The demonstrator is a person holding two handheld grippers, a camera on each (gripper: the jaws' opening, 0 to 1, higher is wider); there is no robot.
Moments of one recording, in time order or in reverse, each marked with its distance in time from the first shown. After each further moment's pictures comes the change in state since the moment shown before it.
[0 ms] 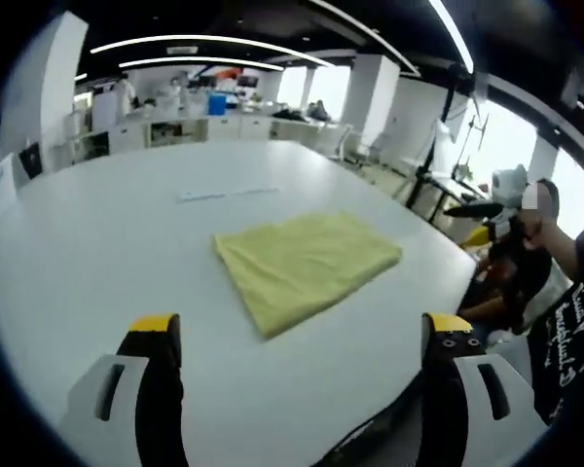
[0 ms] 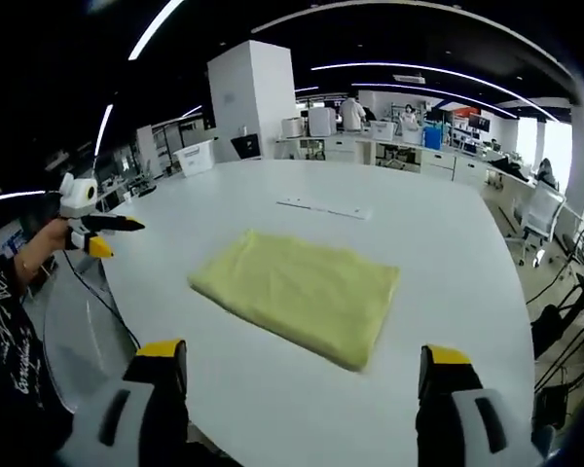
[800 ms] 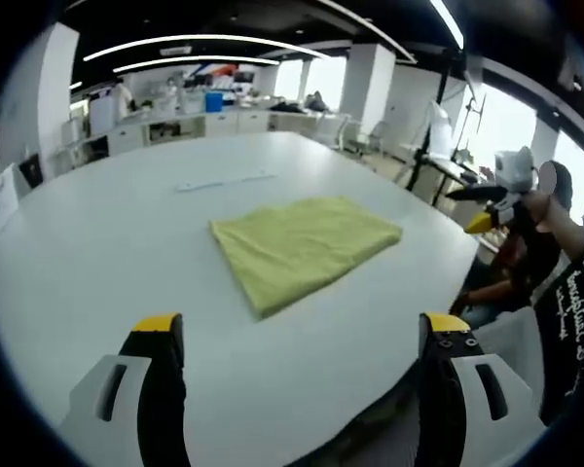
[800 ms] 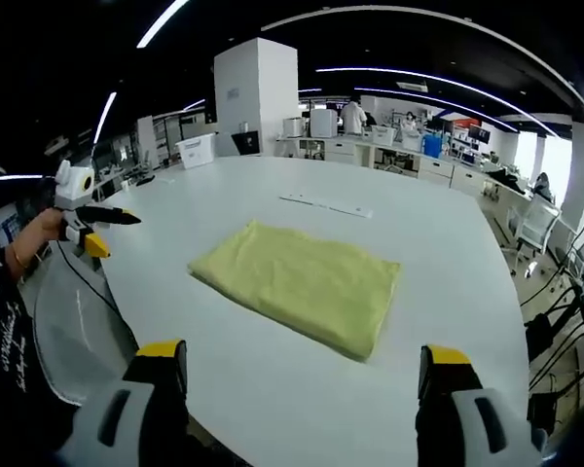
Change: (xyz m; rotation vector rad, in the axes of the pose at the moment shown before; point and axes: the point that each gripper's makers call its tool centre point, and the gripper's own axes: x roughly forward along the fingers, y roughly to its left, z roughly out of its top) left arm 0.002 -0.014 -0.024 0.071 0.044 0.007; right arm 0.001 0.007 -0.016 -0.051 0.003 -0.041
